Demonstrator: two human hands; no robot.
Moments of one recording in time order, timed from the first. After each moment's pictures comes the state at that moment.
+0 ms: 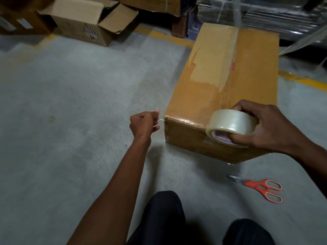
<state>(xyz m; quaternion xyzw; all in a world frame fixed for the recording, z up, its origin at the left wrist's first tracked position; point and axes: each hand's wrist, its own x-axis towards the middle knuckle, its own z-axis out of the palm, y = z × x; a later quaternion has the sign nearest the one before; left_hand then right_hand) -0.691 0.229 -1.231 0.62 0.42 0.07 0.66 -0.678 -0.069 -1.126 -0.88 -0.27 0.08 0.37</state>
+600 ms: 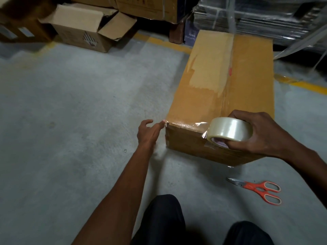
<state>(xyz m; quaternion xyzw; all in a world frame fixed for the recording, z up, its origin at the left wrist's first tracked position) -0.694 0.218 -1.248 0.70 0.42 -0.03 0.58 -0.679 -0.079 -1.139 -0.89 -0.28 0.09 0.34</state>
